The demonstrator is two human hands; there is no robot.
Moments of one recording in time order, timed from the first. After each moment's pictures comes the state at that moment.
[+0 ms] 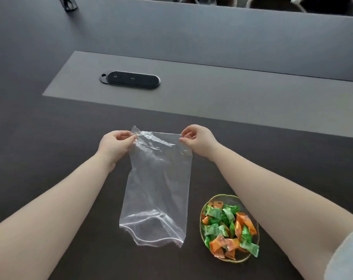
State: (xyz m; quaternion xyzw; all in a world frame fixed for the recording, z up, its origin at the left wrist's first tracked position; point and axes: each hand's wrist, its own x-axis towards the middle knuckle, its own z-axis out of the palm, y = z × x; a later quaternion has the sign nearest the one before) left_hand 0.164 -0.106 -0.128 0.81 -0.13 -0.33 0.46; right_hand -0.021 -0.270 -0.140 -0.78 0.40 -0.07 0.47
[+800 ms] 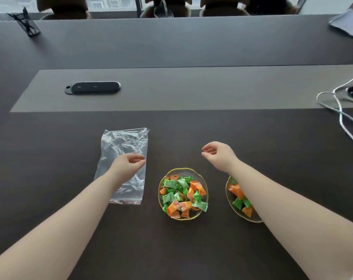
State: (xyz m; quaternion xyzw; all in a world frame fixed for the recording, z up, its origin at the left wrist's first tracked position) left_hand -0.009 -0.093 -0.109 0.81 -0.28 -0.40 0.31; right_hand -0.250 -0.253 -0.138 -0.74 0.51 -0.08 0.43
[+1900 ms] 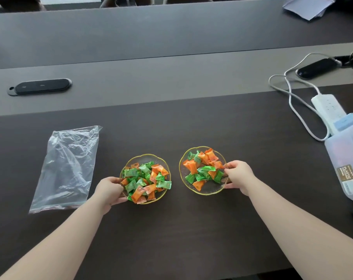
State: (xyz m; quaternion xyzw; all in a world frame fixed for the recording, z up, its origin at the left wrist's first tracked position) left_hand -0.130 -0.103 -0.163 0.83 -0.08 -0.47 0.30; right_hand -0.444 -0.253 -0.167 -0.43 0.72 -0.11 0.54
